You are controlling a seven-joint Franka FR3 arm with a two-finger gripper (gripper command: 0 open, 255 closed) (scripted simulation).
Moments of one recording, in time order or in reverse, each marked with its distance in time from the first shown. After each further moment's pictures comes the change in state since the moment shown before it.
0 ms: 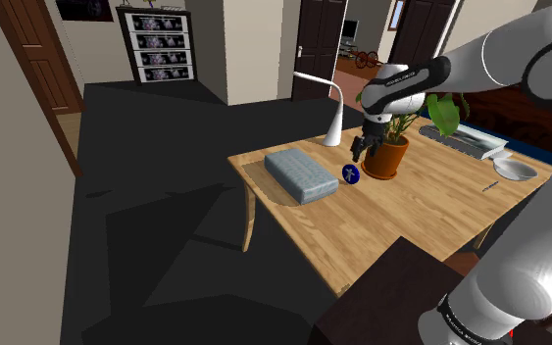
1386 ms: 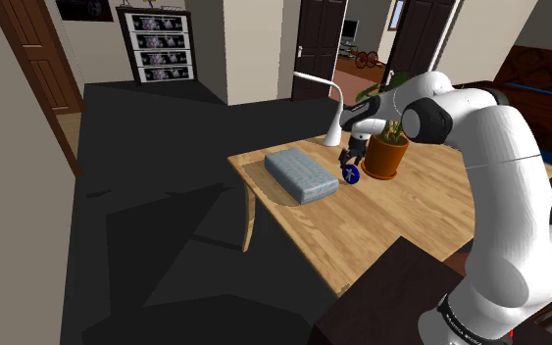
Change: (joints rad) arm -0.229 0.730 0.059 0.652 0.292 0.034 -0.247
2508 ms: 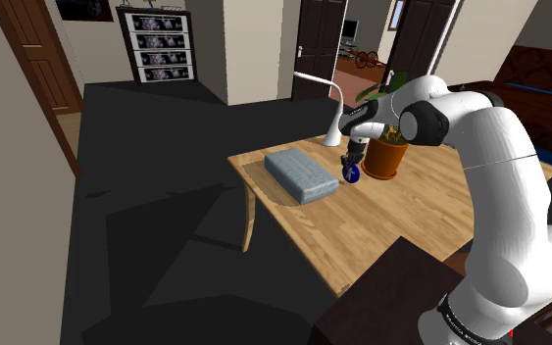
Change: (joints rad) arm -0.004 0.028 0.007 0.003 0.008 0.025 -0.005
